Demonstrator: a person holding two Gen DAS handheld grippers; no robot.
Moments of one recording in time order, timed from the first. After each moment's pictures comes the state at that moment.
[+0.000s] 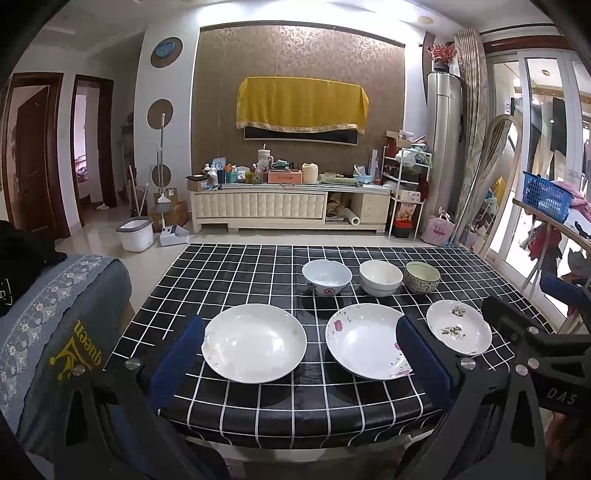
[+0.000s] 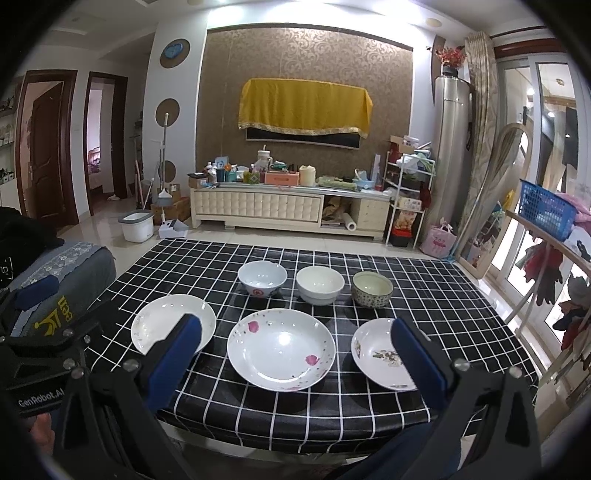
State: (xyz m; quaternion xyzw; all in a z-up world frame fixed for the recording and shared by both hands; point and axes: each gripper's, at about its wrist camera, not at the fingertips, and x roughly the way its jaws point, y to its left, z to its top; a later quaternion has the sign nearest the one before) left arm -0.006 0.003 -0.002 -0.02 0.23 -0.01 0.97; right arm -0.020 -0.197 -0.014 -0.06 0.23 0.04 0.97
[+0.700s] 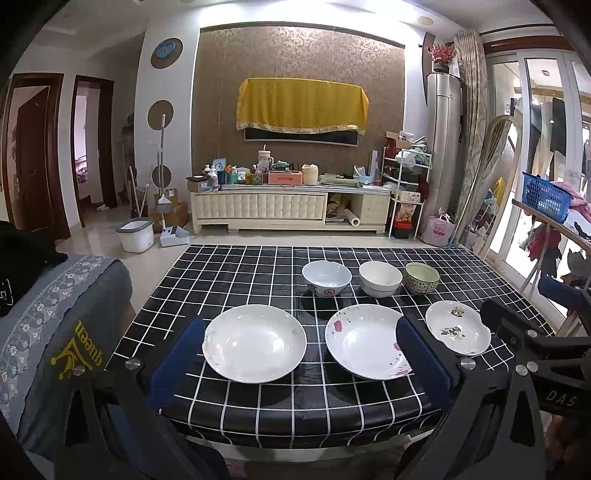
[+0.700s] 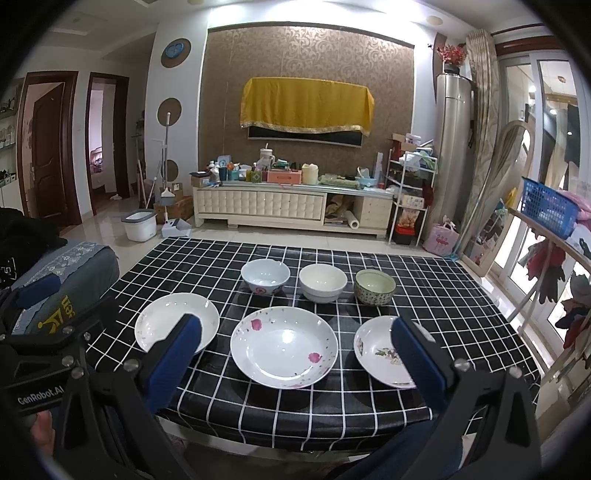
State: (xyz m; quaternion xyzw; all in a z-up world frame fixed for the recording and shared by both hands) left arm -0.006 0.002 0.000 -0.02 0.23 -0.01 0.97; right arm -0.019 -0.200 -0.014 -0.05 0.23 0.05 0.97
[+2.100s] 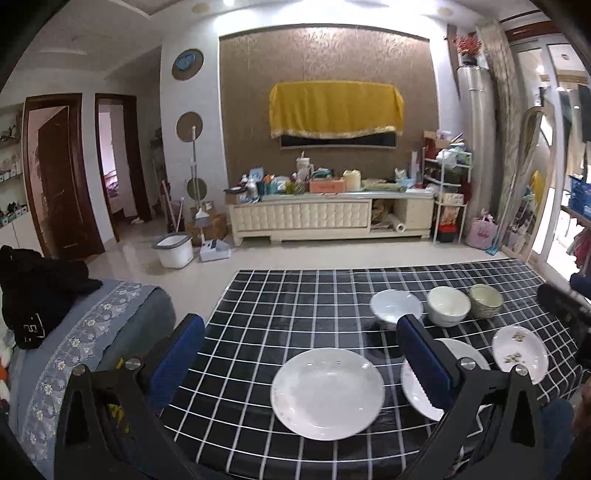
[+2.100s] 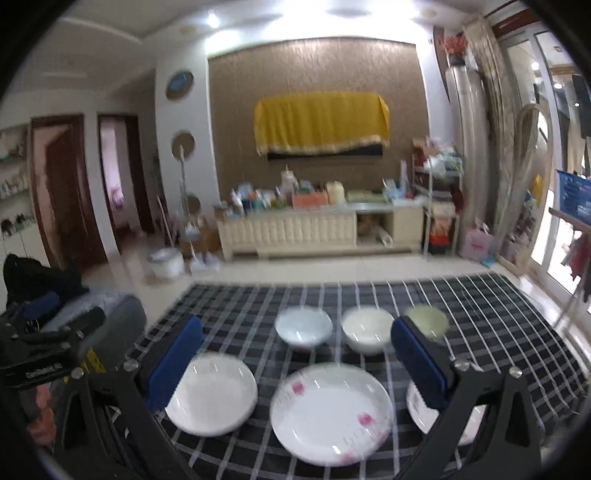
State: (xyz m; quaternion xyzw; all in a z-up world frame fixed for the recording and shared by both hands) left arm 0.078 0.076 0.033 0.01 0.23 0.07 0.97; right arm 0.070 -0.170 0.002 0.01 0.18 0.12 0.98
